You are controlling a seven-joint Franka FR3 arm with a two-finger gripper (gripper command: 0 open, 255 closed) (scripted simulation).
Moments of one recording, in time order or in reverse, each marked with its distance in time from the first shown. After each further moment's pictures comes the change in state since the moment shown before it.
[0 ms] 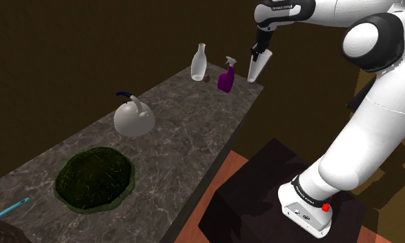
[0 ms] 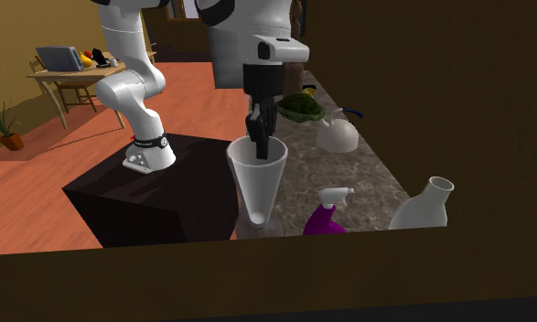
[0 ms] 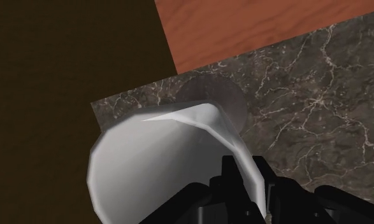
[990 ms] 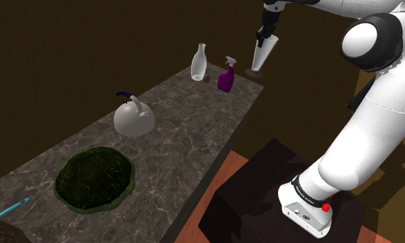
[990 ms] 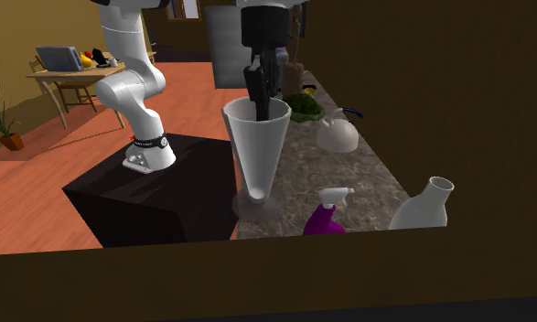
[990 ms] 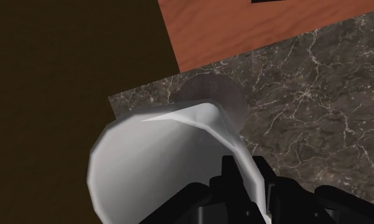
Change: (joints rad) arm -0.004 0.005 -0.002 0.205 0.008 -0.199 -0.023
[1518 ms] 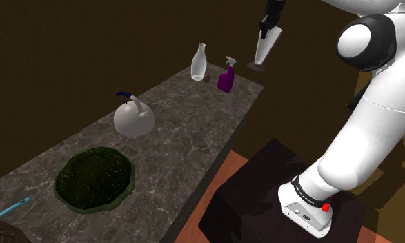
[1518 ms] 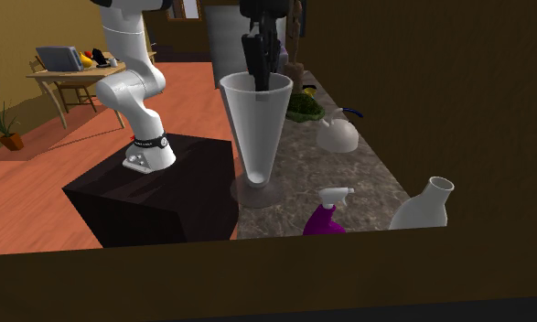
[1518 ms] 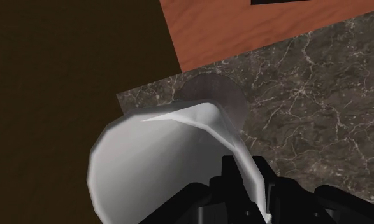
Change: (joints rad) arm -0.010 0.027 -0.002 0.146 0.012 -0.118 -0.019
